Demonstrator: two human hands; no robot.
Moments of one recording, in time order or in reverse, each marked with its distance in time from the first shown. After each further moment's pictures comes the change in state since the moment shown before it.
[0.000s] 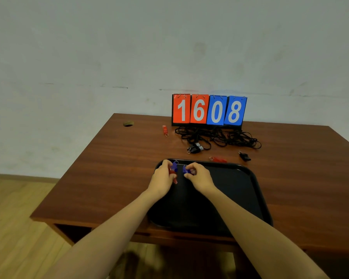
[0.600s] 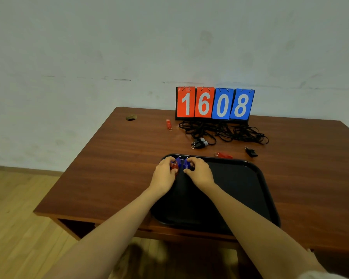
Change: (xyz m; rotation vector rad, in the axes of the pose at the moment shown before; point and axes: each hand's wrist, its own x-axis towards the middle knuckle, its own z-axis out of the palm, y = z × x) left_hand 0.005 -0.012 0.005 0.004 0.071 0.006; right_hand 0.011 -0.004 0.016 -0.173 0.049 -0.067
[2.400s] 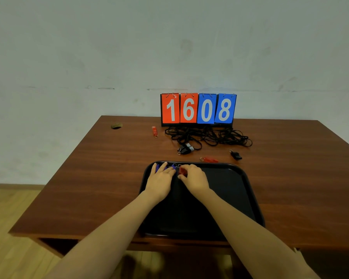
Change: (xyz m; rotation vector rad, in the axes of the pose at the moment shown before) left_hand 0.022 0.007 0.027 0.679 -0.184 0.357; right_hand -0.002 0.016 -0.023 -0.202 -0.021 -0.064
